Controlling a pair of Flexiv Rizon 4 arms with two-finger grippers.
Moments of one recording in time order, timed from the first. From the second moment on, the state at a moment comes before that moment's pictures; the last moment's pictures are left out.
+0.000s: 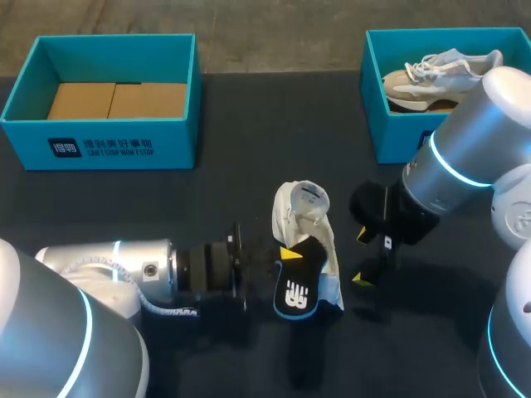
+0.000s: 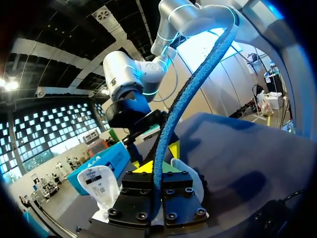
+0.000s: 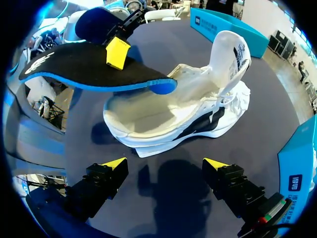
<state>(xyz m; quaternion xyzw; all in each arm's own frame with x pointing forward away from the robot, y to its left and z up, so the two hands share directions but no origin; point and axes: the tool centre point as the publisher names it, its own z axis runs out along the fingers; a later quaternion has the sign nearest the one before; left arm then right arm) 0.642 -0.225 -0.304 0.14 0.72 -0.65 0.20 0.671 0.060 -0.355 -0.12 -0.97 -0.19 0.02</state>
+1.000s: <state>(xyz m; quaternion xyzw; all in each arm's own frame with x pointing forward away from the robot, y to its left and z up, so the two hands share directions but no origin) 0.626 -0.253 -0.274 0.19 0.69 -0.67 0.19 0.671 0.060 -0.355 -0.12 -0.97 -0.19 0.02</state>
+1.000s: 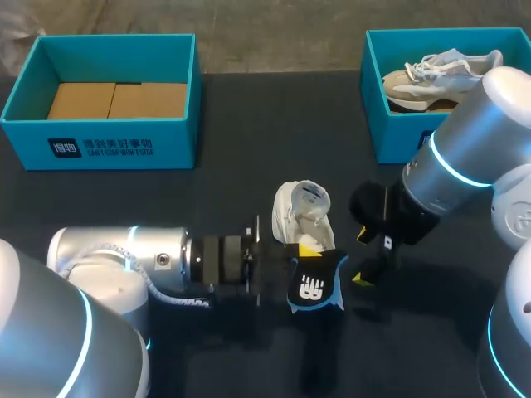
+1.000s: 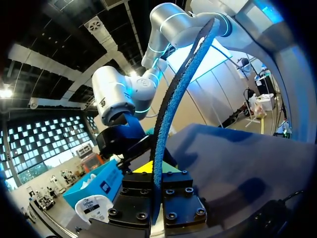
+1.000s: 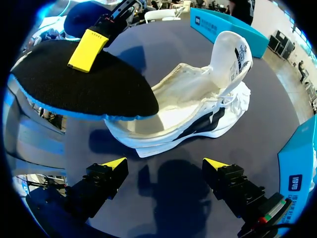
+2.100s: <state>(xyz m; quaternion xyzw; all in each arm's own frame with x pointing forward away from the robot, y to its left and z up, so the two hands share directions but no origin) 0.640 -0.284 -0.287 0.21 0.69 -0.67 0.18 0.671 0.060 -0.355 -0.12 -0.97 -0.19 0.02</state>
